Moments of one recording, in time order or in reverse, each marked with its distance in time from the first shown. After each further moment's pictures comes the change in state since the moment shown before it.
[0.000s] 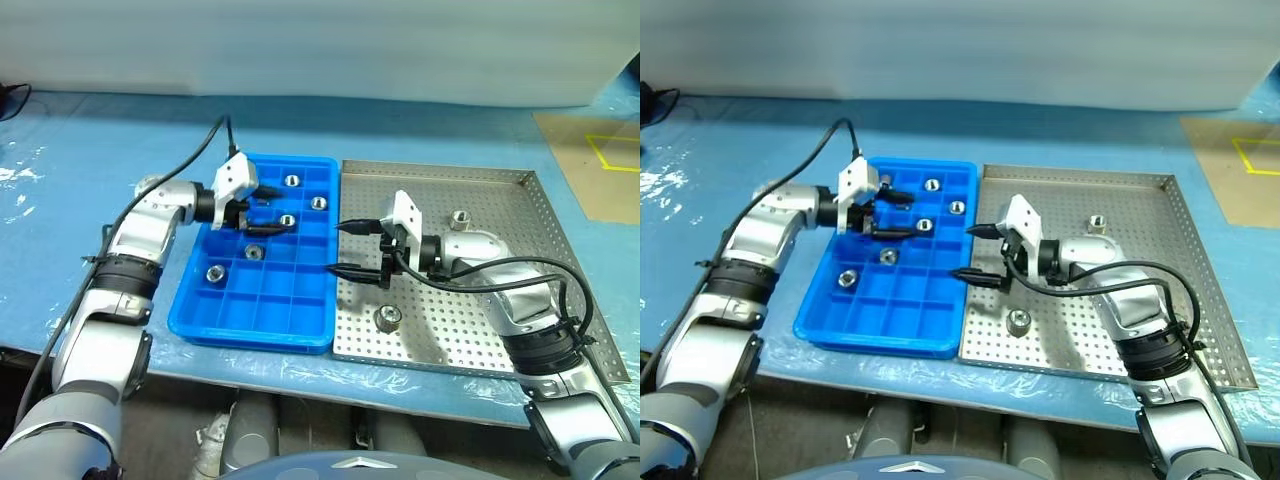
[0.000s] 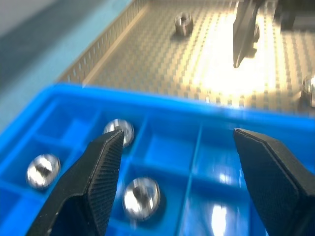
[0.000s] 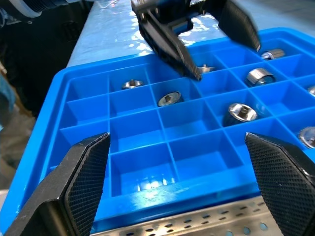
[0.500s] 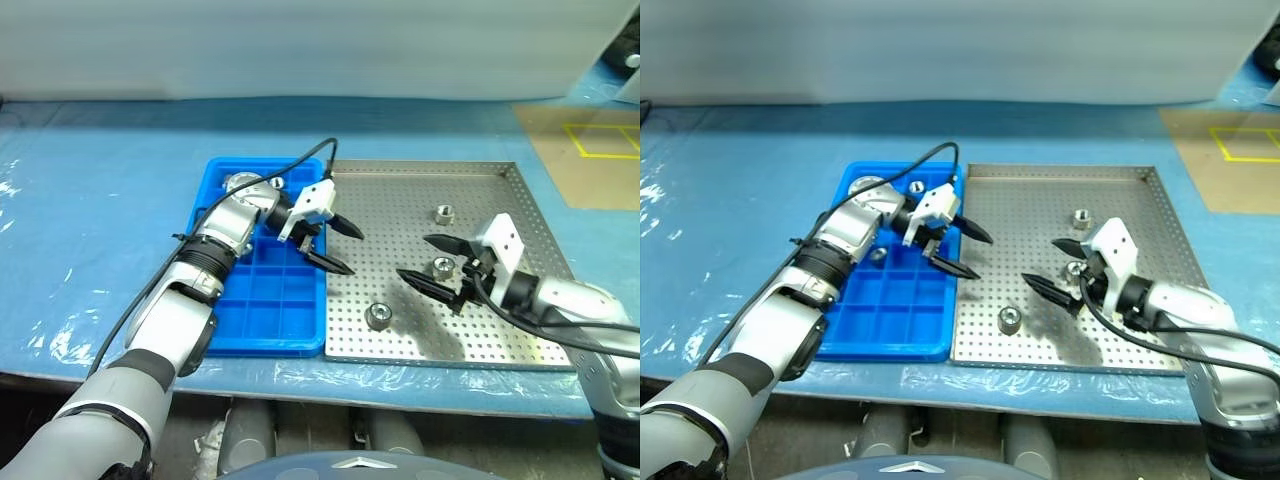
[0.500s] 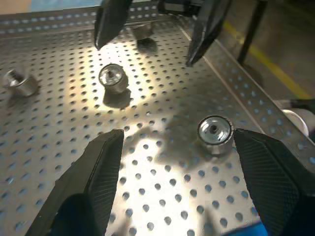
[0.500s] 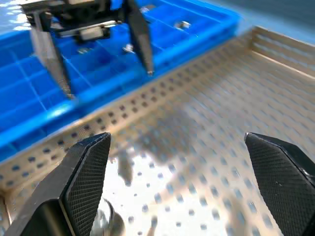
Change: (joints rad) left arm -0.147 -0.263 -0.214 0.239 0.039 -0.166 -0.300; right arm 0.467 -0.135 -0.409 -0.365 0.087 0.156 -0.205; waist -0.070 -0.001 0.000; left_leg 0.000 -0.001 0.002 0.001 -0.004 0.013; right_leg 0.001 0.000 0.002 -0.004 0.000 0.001
